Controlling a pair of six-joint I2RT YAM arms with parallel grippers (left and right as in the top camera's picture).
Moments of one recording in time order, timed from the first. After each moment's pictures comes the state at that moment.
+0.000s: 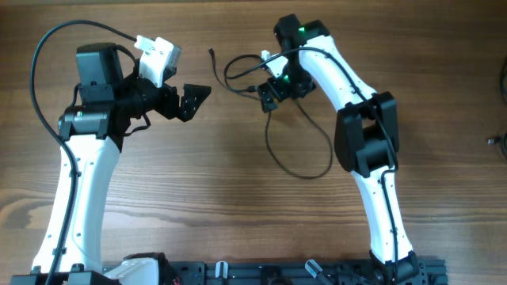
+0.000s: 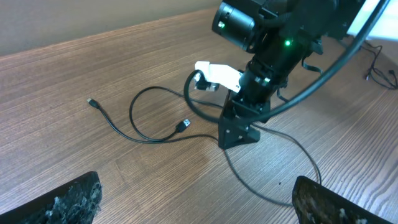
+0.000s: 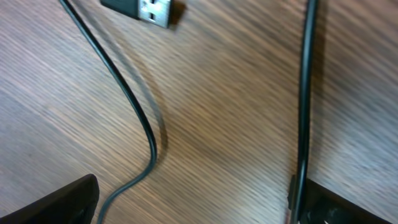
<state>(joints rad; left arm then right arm) 0.04 1.38 1.19 -0.58 0.68 0.29 0.39 2.53 2.23 -1.29 -0.25 -0.20</state>
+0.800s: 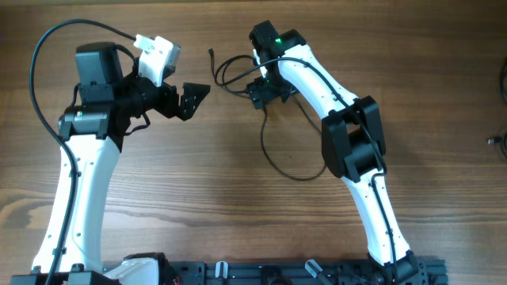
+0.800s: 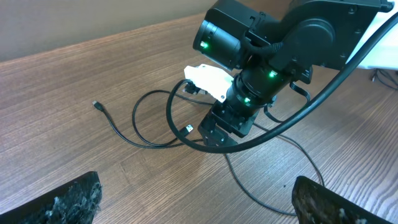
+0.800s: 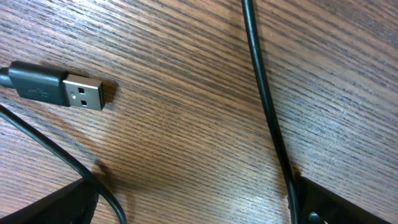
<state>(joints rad) 0.04 1.38 1.19 -0.57 0.67 0.29 0.48 2.54 2.23 -1.18 0.03 0.06</state>
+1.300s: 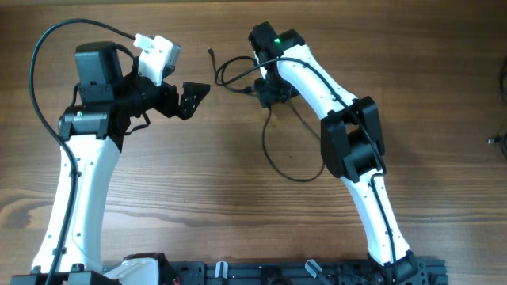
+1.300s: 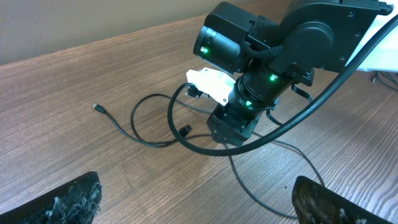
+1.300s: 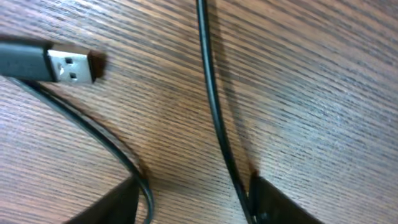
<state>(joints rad) 0.04 1.38 1.19 -0.56 0.67 0.29 0.48 2.55 2.24 -1.22 0.03 0.09</state>
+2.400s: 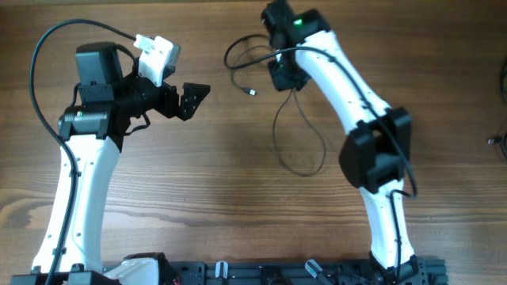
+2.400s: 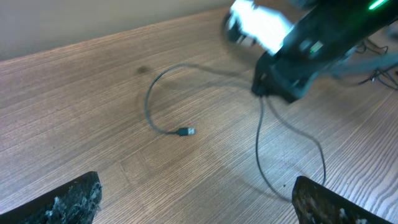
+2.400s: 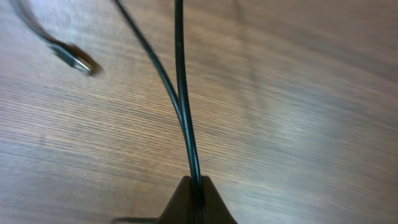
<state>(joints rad) 0.04 1.38 1.19 -0.57 0.67 0.29 0.44 2.32 2.25 -1.35 0.12 0.15</state>
